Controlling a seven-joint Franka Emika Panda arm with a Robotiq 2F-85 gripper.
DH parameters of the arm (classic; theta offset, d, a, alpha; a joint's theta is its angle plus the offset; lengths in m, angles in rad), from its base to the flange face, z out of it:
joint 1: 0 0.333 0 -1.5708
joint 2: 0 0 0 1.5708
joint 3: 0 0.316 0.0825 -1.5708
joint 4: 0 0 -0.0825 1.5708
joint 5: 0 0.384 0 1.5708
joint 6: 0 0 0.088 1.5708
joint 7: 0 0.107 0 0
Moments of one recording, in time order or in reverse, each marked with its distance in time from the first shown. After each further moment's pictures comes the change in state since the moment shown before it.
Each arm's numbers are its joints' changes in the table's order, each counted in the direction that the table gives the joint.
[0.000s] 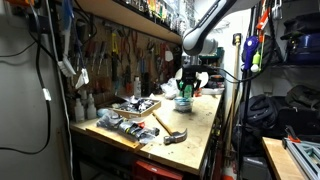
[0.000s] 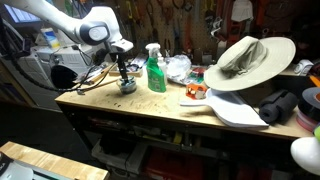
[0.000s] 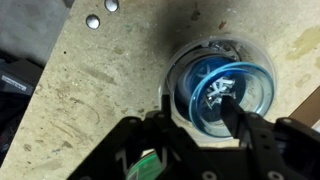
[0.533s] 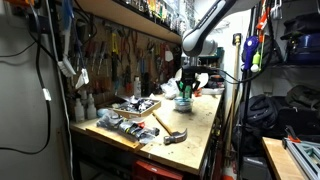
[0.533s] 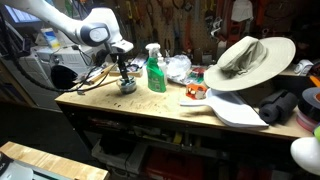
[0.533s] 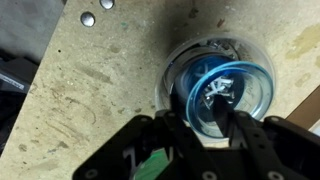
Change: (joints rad) arm 0.003 0.011 0.000 0.000 0.000 0.021 0.002
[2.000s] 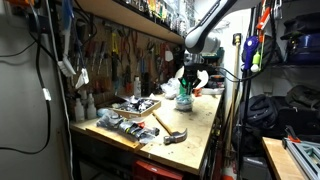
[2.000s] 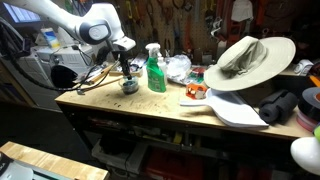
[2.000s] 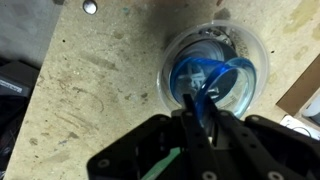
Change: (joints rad) arm -0.015 -0.029 -0.026 0.004 0.041 0.020 -0.005
